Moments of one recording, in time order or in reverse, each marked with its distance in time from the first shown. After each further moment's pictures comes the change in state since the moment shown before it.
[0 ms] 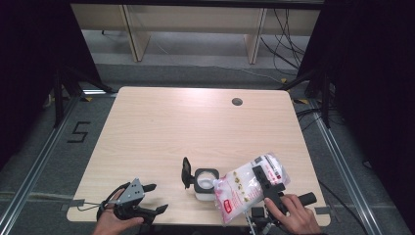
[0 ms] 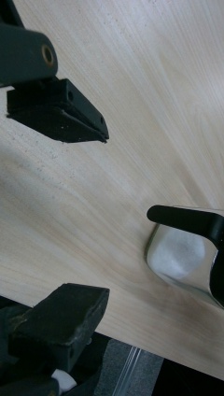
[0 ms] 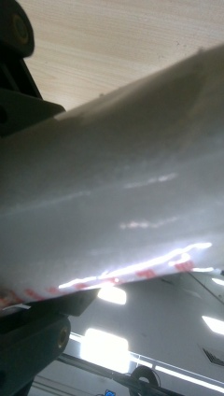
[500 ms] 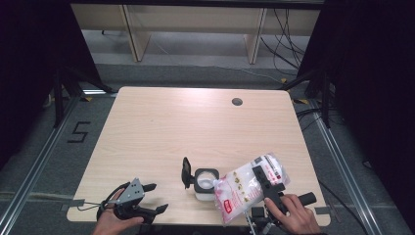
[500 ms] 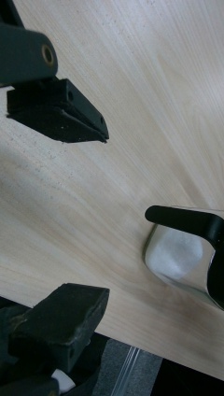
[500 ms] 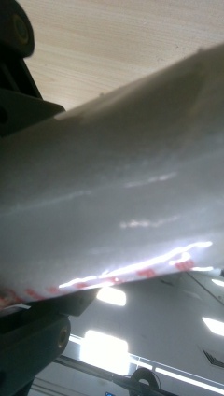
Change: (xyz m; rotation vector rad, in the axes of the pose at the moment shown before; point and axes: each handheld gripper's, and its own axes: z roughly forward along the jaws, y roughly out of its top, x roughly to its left) left arm 0.000 0.000 0.000 0.002 0.003 -0.009; right arm 0.001 0.000 0.000 0.000 0.003 -0.008
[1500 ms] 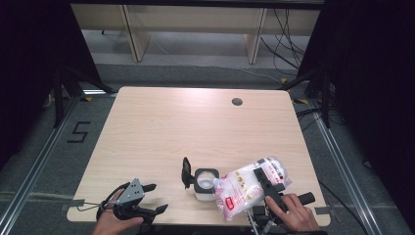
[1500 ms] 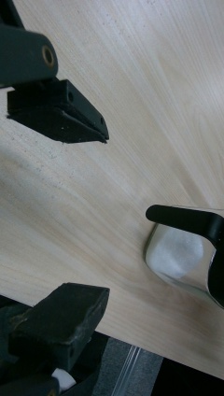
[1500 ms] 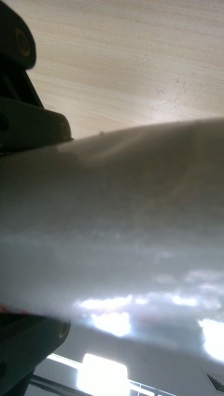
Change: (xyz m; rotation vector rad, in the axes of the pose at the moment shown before) left arm -0.001 0.000 0.000 -0.014 -0.002 -0.005; right arm 0.016 -0.006 0.008 -0.011 0.068 0.012
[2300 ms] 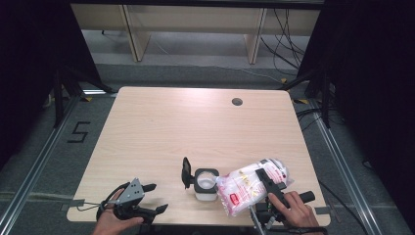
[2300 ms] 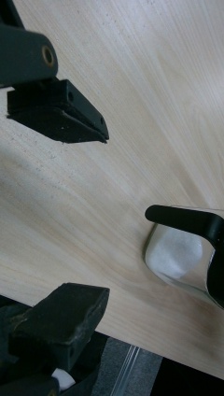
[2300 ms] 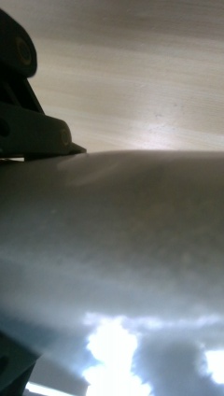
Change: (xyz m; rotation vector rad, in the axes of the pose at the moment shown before) left arm 0.002 0.001 0.000 0.001 -0.003 0.026; right arm 0.010 -0.011 0.010 -0.025 0.082 0.084
